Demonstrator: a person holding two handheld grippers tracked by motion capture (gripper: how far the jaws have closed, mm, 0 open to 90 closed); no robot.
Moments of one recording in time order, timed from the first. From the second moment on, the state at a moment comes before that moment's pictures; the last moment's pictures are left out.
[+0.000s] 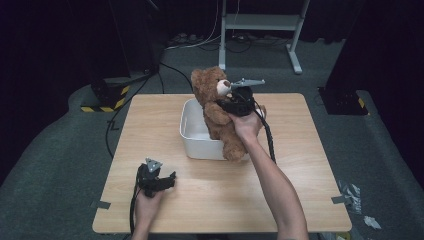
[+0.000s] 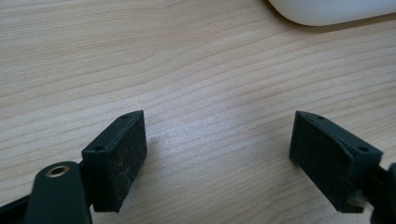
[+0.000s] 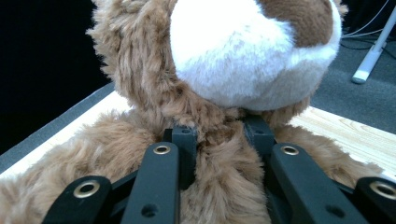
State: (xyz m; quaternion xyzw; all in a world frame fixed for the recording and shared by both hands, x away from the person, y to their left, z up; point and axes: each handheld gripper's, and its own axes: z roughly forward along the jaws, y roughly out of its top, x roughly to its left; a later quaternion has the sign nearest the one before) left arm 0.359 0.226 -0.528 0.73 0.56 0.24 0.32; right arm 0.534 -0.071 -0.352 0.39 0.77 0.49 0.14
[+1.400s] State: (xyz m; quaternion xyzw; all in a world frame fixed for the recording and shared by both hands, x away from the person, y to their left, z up) left arm 0.359 0.226 -0.529 0.72 0.56 0.24 0.32; right arm 0.547 -0.068 -0.365 0.41 0.78 0.47 0.10
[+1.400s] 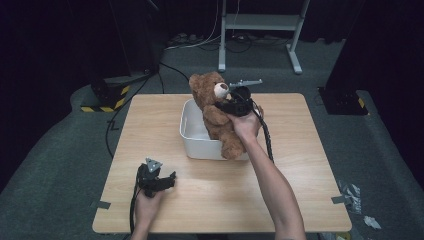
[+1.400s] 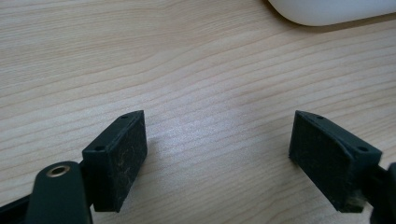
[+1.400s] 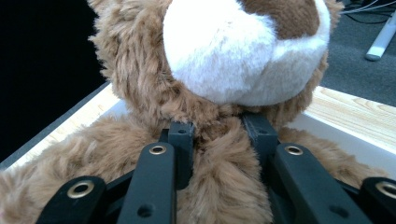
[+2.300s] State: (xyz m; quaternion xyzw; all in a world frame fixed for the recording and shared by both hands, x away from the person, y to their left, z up) left arm 0.359 0.226 -0.529 0.72 0.56 0.24 0.32; right arm 0.546 -0.073 -0.361 0.41 0.78 0.46 0.09
